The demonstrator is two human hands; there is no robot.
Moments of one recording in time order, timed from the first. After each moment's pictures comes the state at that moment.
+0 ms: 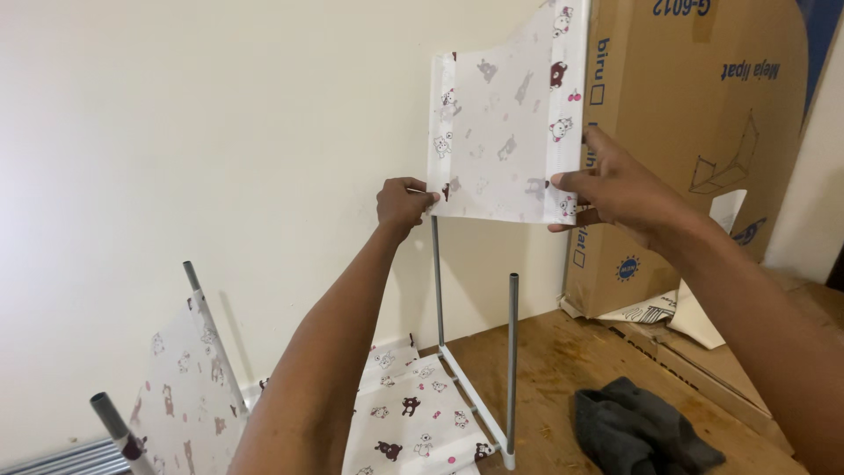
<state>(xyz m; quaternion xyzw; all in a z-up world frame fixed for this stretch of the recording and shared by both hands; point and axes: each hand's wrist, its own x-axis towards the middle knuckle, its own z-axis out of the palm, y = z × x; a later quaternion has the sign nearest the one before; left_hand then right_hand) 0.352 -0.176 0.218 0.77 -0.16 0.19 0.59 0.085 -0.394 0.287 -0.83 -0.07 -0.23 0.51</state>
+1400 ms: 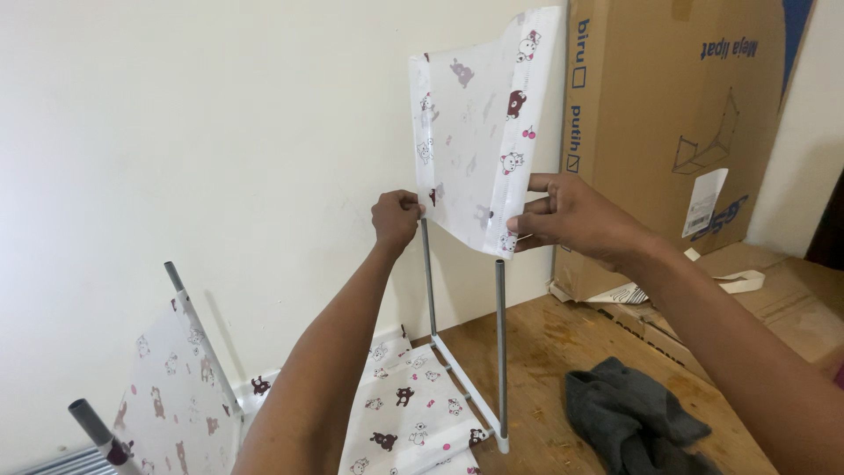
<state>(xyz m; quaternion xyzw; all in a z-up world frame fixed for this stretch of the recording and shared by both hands) 0.368 -0.191 0.165 0.77 -0.17 0.25 0.56 0.082 -0.386 0.248 -0.81 -0.17 -0.13 0.55</state>
